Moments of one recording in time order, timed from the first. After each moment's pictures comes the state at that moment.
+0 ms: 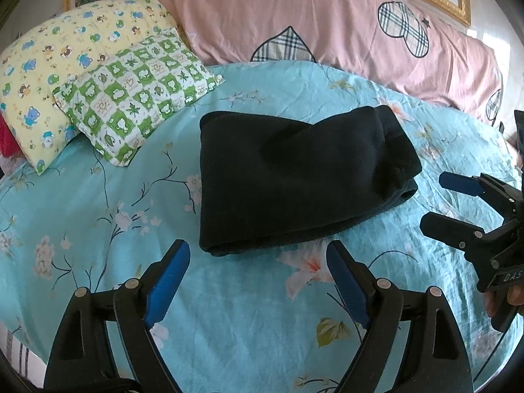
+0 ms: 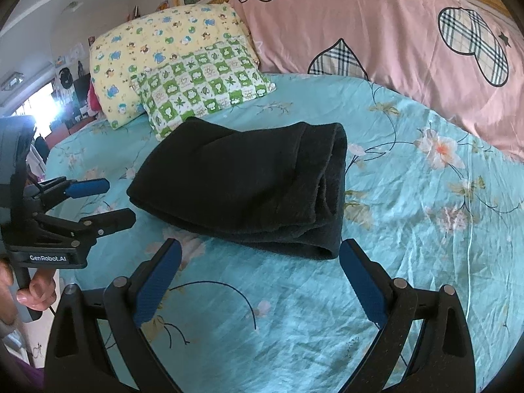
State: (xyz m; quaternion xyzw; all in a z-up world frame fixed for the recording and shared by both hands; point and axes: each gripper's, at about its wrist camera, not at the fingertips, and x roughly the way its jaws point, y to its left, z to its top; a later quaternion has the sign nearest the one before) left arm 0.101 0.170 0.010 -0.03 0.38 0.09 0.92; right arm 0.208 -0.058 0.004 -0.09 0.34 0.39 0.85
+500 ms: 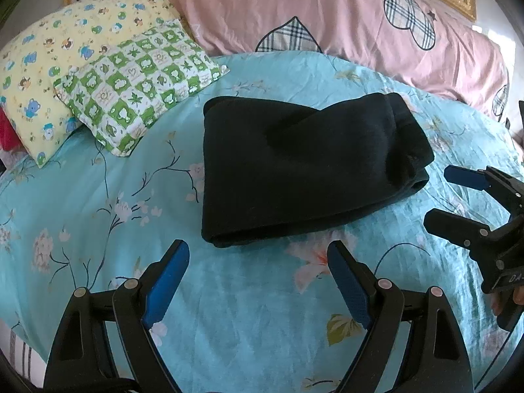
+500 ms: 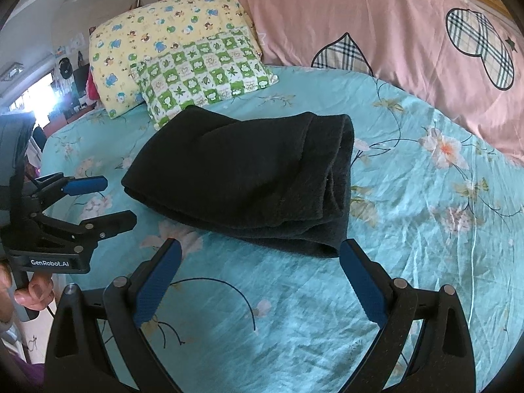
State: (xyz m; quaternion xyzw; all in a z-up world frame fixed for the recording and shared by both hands) left arm 0.105 0.174 -0.001 -0.03 0.39 0.10 0.91; right arm 0.210 -0.049 -0.003 -0.11 0.34 0.39 0.85
